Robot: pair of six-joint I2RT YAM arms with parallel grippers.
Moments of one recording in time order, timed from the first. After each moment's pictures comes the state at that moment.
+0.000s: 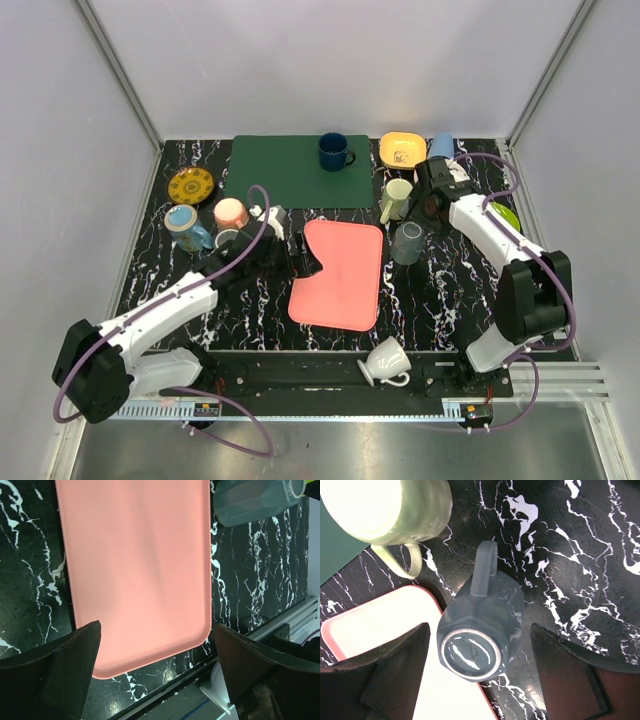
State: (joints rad) left arm -0.67 1.12 0.73 -0.28 0.09 -0.73; right arm 0.28 1.61 1.26 -0.71 0.24 0.82
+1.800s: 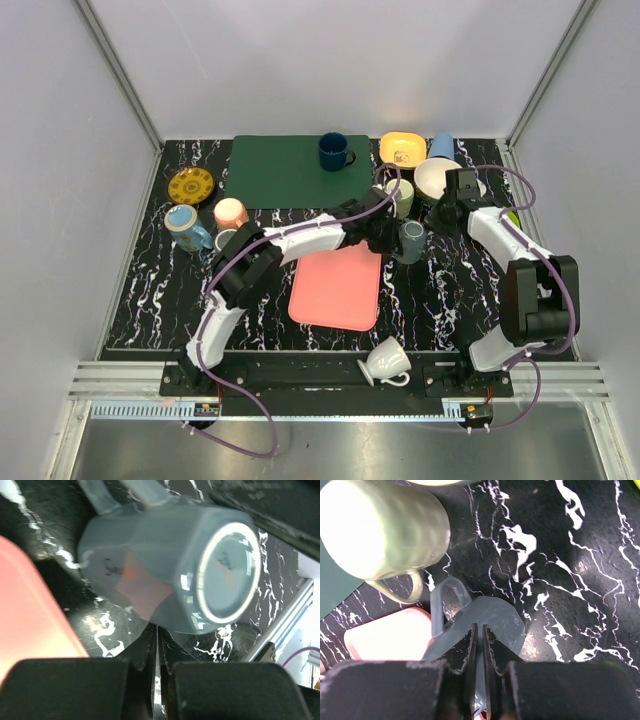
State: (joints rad) left arm -0.87 2.20 1.68 -0.25 0.26 -0.71; right arm 0.10 1.56 1.06 -0.43 0.04 0.75
